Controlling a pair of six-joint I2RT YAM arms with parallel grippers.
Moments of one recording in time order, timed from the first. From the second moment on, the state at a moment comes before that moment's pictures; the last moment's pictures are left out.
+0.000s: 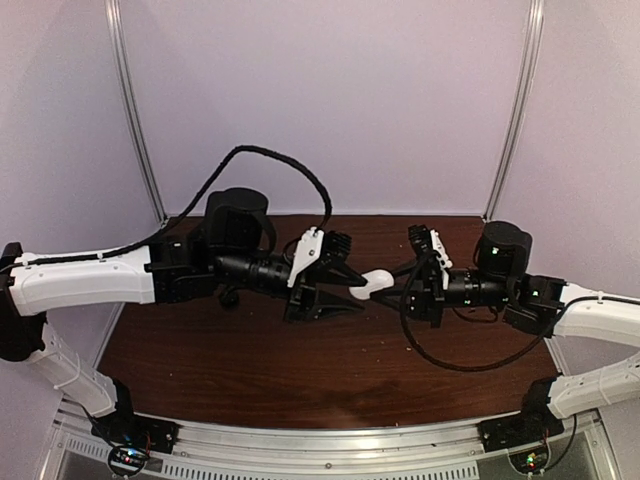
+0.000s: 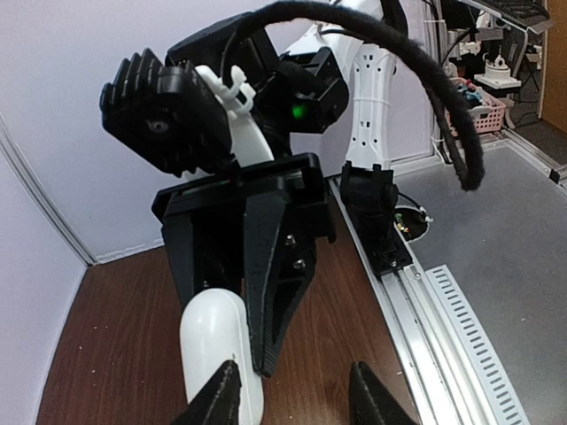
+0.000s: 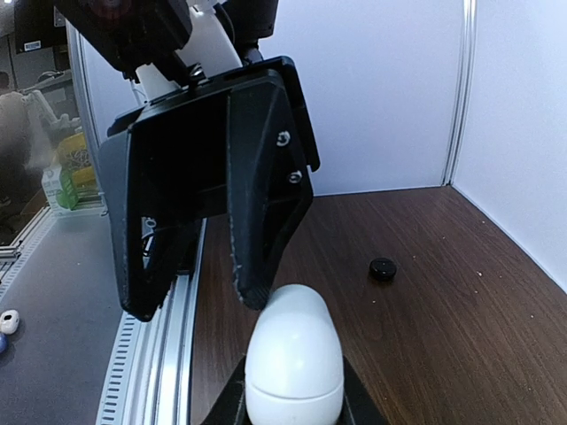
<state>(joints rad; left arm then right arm) -1.10 1.45 1.20 -0.03 0.54 0.40 0.86 1.03 0.70 0.22 -0.58 -0.05</state>
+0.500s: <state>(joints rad) -1.10 1.35 1.09 0.05 0.35 0.45 0.86 1.03 0.68 0.28 -0.58 -0.01</state>
